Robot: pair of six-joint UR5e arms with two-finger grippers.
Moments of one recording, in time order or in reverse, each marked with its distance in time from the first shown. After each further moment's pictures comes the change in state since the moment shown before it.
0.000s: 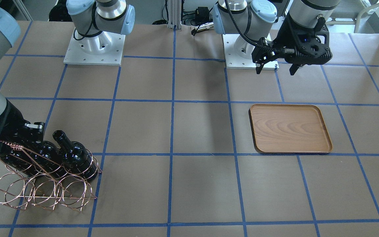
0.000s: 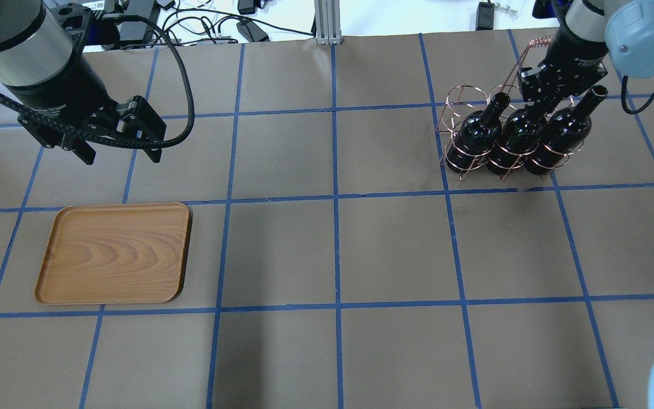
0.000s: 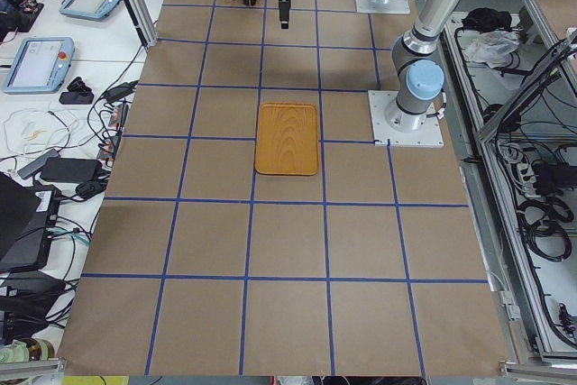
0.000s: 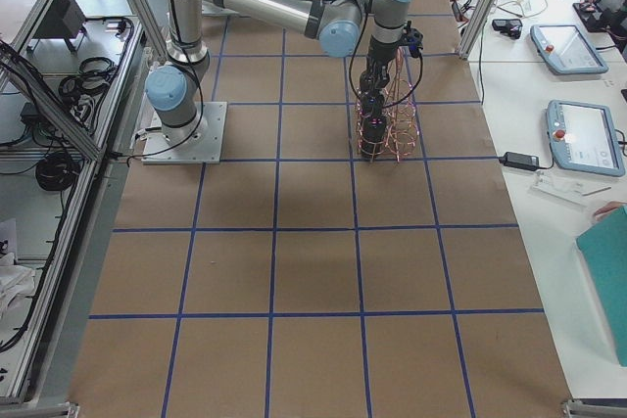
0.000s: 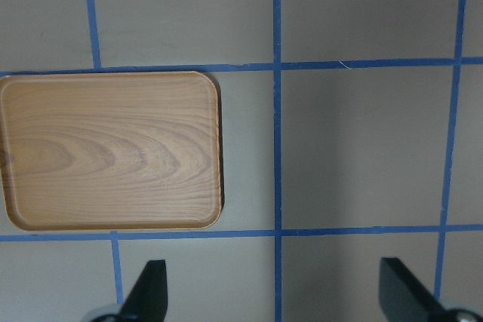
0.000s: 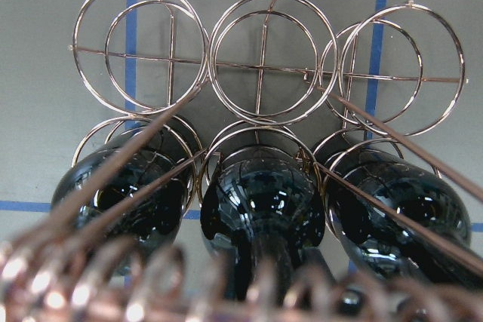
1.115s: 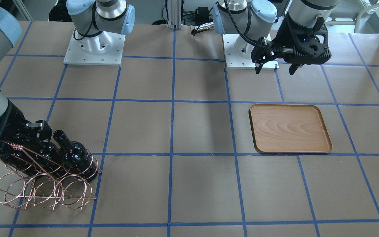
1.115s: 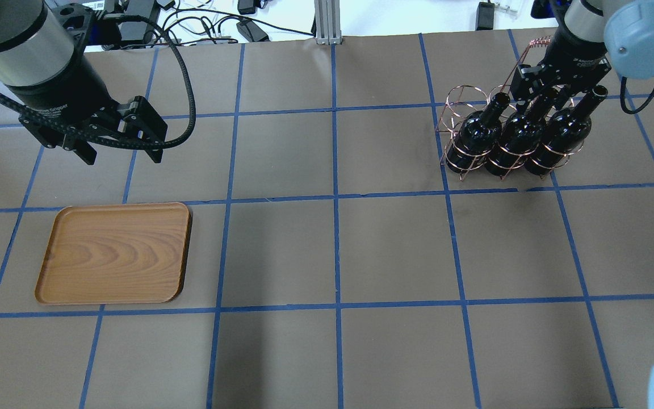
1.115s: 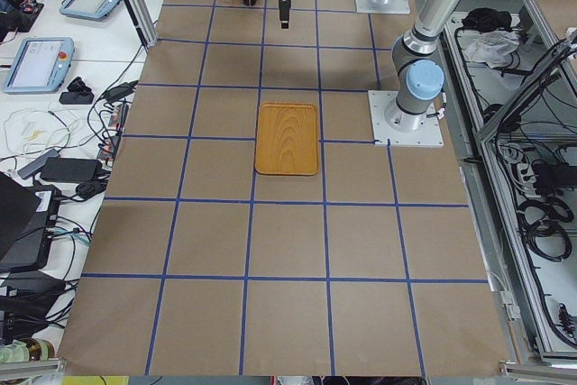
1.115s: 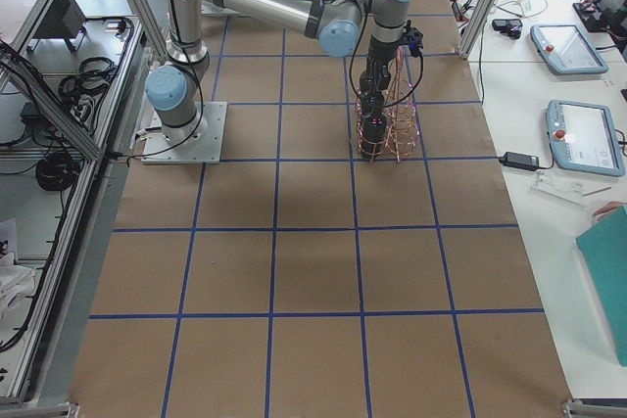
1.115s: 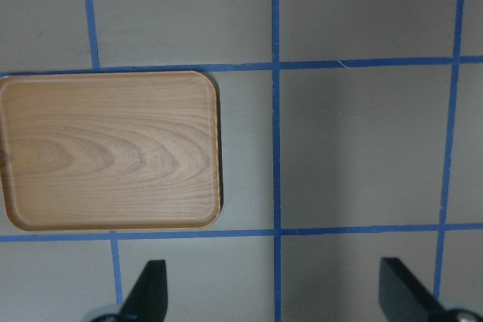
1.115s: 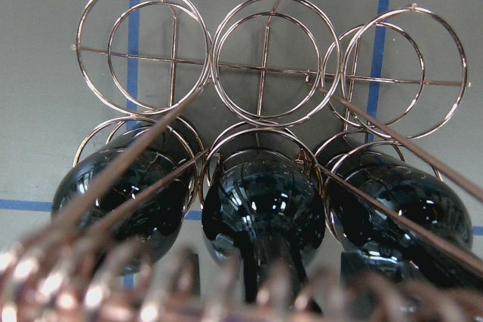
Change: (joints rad) left arm -0.004 0.000 0.001 -0.002 0.000 0.000; right arm 0.001 0.002 0.008 -0.008 -0.001 -0.010
